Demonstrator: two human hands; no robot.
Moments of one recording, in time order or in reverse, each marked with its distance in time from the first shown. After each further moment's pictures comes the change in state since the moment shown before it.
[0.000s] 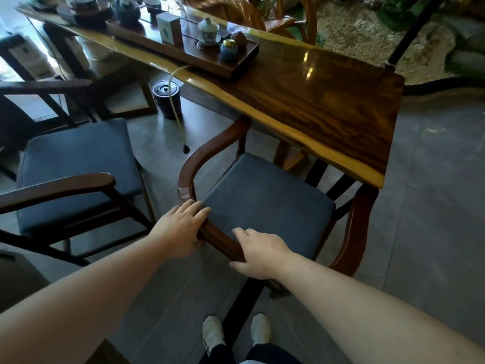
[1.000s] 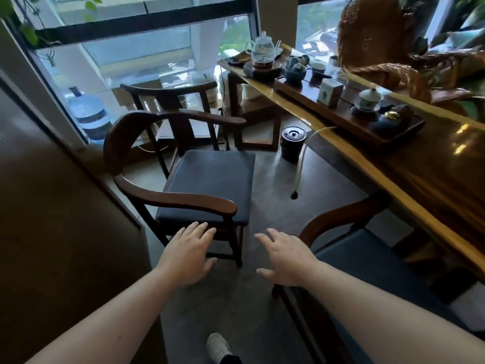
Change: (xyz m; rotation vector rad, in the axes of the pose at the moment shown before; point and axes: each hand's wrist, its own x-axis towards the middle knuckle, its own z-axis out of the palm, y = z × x) left_hand -0.126 -0.137 -0.024 -0.120 0.156 -0.671; right_hand 0.176 -0.125 -0.075 -0.258 0.130 -0.529
